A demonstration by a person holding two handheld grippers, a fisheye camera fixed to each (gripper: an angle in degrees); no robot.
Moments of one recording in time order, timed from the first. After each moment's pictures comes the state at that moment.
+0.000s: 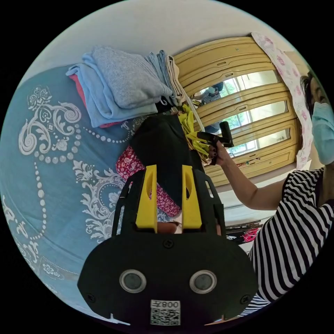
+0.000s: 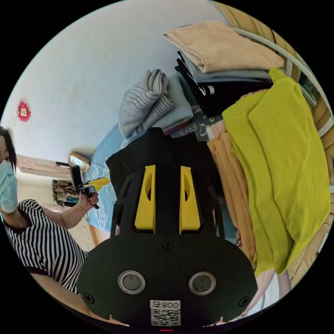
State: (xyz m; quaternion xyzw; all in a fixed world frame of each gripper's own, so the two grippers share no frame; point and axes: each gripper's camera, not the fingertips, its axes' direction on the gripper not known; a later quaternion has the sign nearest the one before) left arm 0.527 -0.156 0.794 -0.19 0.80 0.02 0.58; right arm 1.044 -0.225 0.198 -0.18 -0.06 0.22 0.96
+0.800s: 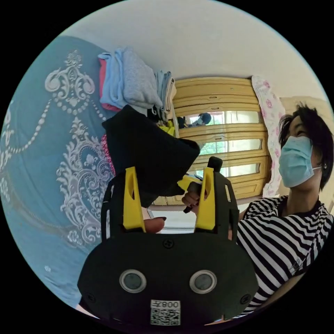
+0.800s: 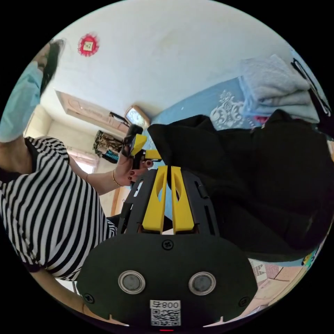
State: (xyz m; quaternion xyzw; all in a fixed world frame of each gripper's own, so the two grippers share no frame) left arm 0.306 -0.112 0.849 -0.25 0.81 -0.18 0.50; right arm 0.804 -0.163 0.214 -0.19 -0.29 0.05 0.94
